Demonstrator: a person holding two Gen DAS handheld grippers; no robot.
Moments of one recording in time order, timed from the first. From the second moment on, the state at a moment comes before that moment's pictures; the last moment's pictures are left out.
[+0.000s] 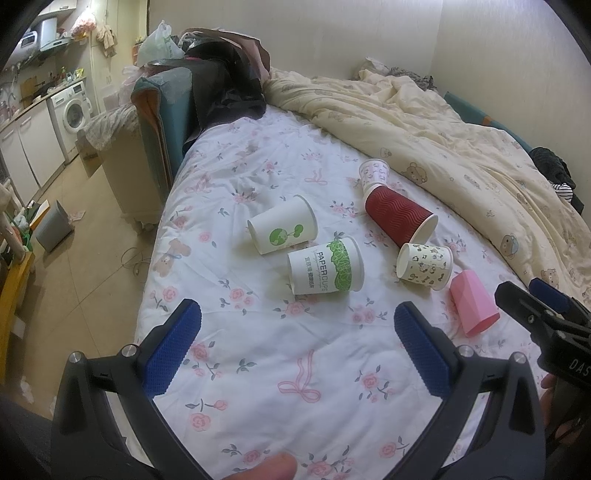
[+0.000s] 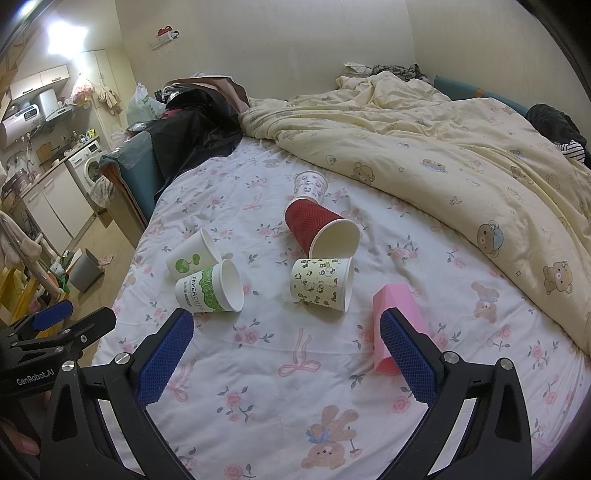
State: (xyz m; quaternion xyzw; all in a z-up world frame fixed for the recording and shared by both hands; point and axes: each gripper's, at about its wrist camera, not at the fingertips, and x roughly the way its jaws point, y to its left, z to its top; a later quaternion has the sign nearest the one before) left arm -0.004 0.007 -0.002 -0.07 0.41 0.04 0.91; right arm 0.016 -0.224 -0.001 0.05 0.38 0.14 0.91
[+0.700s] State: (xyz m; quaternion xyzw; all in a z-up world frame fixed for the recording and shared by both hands) left arm -0.002 0.005 0.001 -0.07 0.41 0.04 0.91; right arm 0.015 -0.220 -0.004 0.05 0.39 0.14 0.91
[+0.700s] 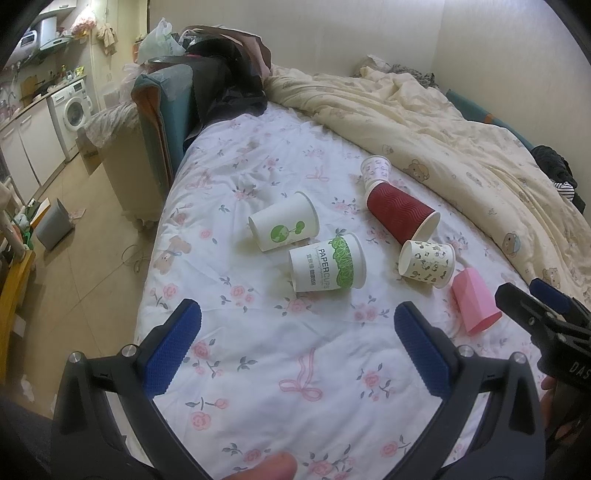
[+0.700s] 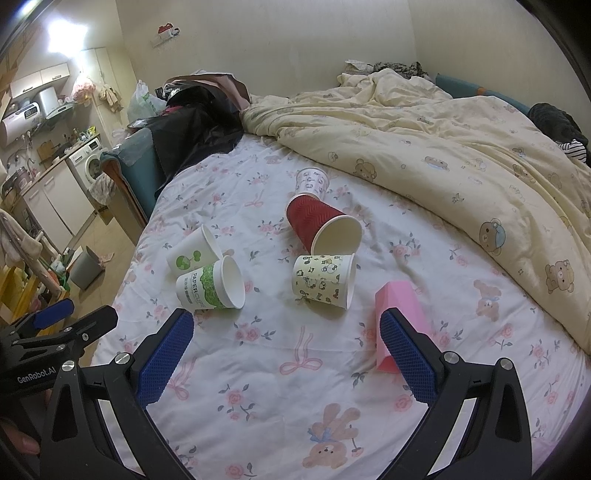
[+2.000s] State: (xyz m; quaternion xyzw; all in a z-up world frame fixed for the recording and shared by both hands) left arm 0.128 0.015 -0.023 -0.04 0.48 0.04 0.88; right arm 0.191 -0.202 -0.042 -0.04 0.55 0.16 0.82
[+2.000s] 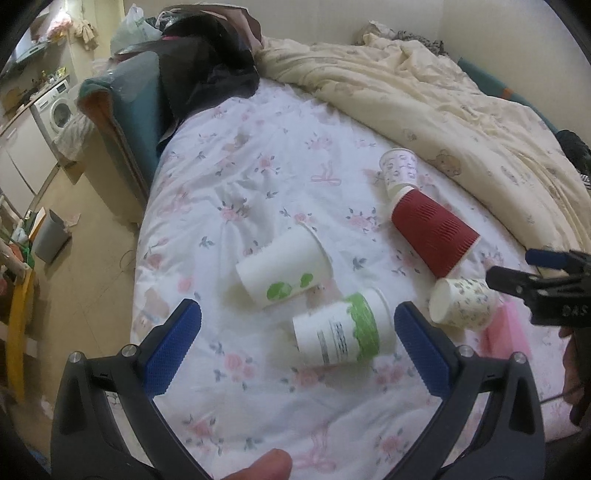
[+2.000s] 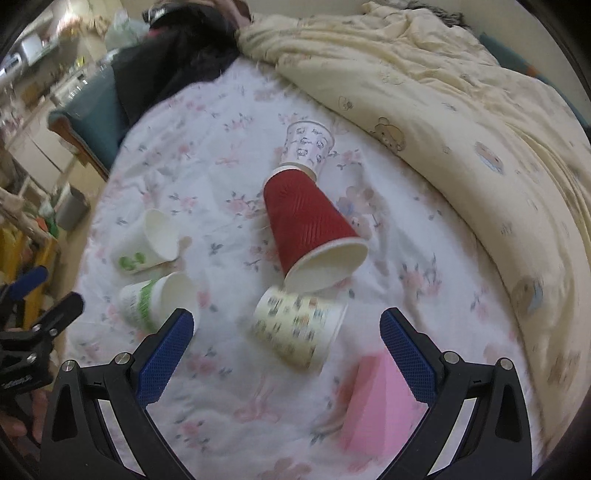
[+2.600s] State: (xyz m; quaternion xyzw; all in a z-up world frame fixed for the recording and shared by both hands) left arm 0.154 0.028 -0.067 -0.06 0.53 0.04 0.85; right arm 0.281 -0.170 -0.120 -0.13 0.61 0.14 0.77
